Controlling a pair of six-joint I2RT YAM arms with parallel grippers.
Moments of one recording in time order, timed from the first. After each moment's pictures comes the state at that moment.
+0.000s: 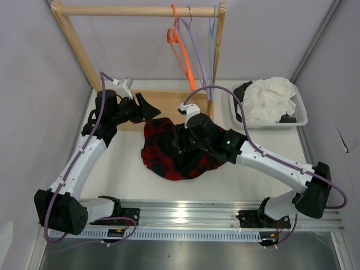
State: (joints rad) left arm -0.19 1.19 1.08 -0.28 0.53 -0.50; right arm 1.01 1.42 1.33 -0.47 0.18 0.43
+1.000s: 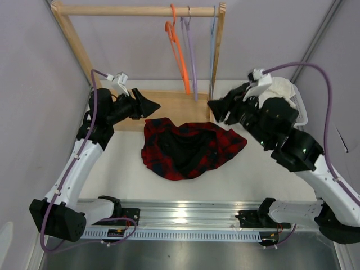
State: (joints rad) left arm -0.21 1.13 1.11 -0.22 0.52 -0.54; right arm 0.93 1.07 1.51 -0.53 0.32 0.38
